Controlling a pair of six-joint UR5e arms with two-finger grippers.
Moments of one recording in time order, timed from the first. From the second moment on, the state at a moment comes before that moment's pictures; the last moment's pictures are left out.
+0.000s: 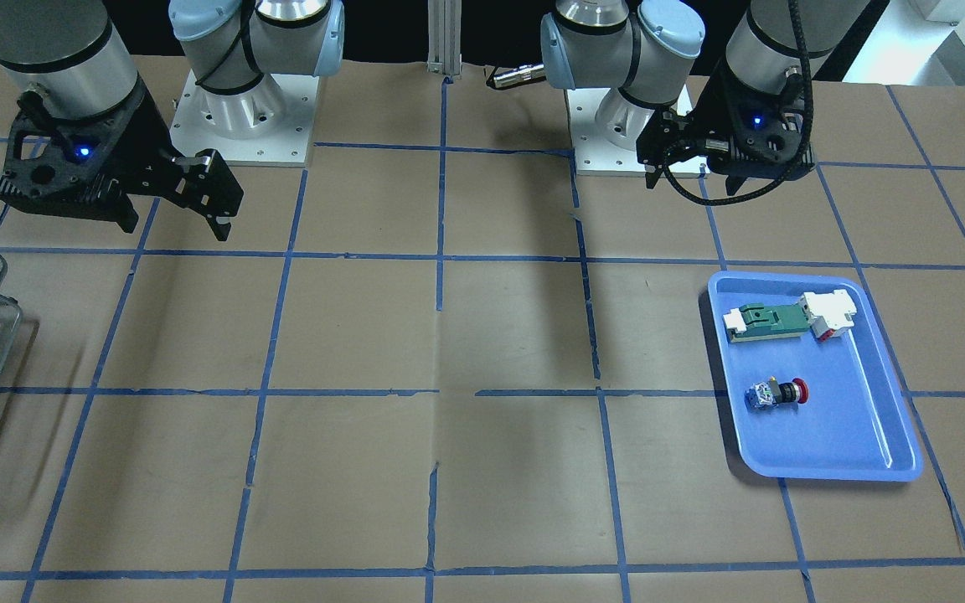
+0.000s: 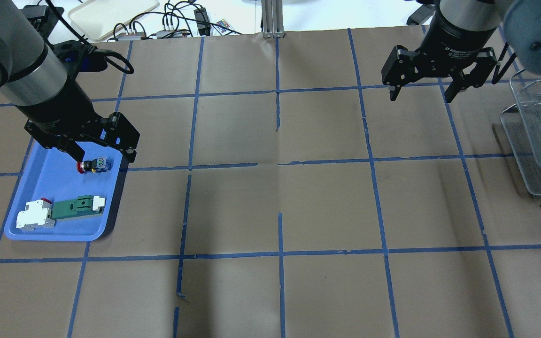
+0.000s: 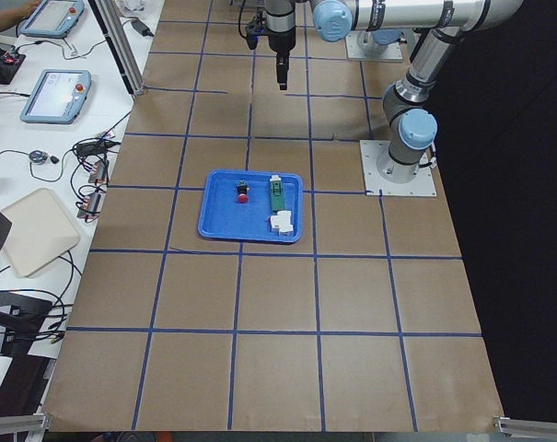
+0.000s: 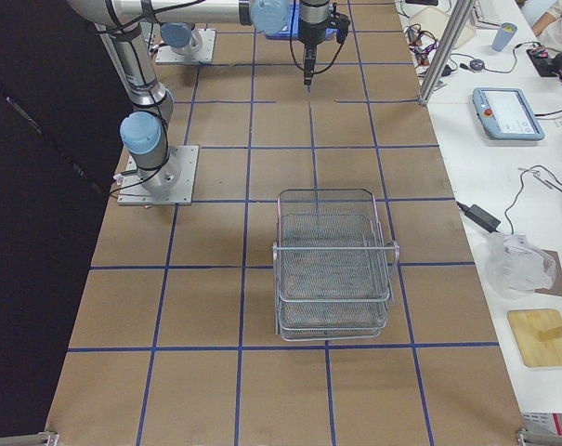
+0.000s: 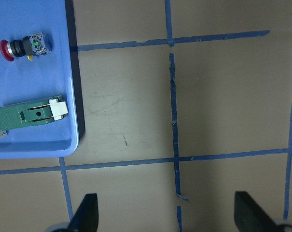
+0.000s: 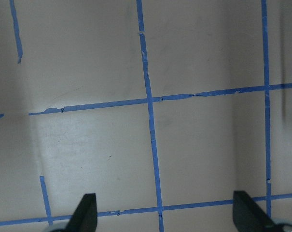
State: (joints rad) left arm -1.48 -1.45 -1.71 -1.64 1.57 0.16; right arm 1.55 -1.54 1.54 -1.58 -1.56 0.07
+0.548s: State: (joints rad) left arm -1.48 -1.45 -1.71 -1.64 1.57 0.16; right arm 1.55 -1.54 1.55 -1.59 -1.55 0.07
